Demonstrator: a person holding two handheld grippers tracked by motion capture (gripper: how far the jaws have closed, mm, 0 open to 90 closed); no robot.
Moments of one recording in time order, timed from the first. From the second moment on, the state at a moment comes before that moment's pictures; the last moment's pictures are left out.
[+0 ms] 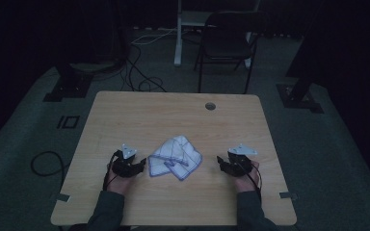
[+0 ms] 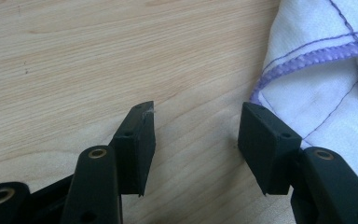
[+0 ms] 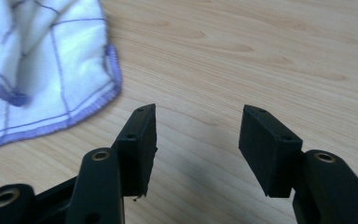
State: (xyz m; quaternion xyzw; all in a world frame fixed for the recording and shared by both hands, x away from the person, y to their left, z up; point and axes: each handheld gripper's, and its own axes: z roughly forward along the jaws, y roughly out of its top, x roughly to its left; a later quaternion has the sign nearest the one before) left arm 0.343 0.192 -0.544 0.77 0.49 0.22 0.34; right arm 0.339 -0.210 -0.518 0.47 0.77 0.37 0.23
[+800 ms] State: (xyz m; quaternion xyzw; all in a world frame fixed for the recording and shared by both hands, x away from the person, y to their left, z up) left arm 0.342 0.190 -0.543 0.78 0.49 0.22 0.34; right arm 0.327 -0.170 -0.512 0.42 0.79 0.39 0.22
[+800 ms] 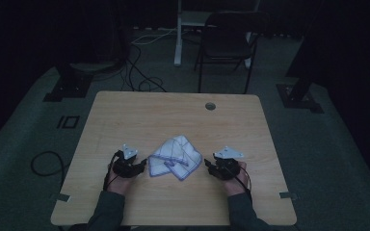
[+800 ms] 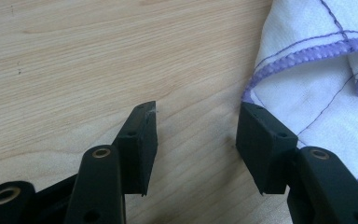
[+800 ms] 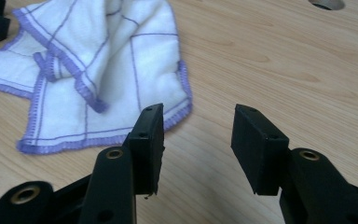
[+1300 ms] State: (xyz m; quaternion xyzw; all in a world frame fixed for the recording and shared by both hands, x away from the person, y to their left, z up) left arm 0.341 0.195 -0.539 0.77 0.49 0.21 0.34; right arm 0.322 -0.145 -0.517 0.39 0.81 0.39 0.21
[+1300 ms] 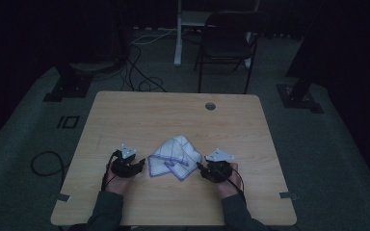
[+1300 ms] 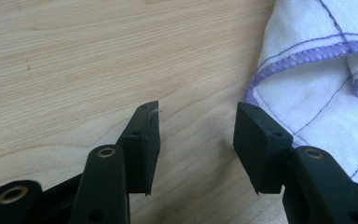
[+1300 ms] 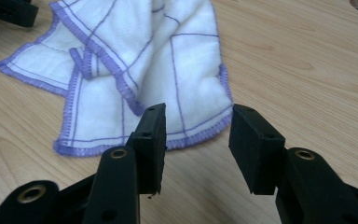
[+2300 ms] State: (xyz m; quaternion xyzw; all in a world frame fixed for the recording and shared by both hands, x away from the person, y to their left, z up) left arm 0.331 0.191 -0.532 0.77 0.48 0.20 0.37; right arm 0.313 -0.100 -0.530 0.33 0.84 0.39 0.18
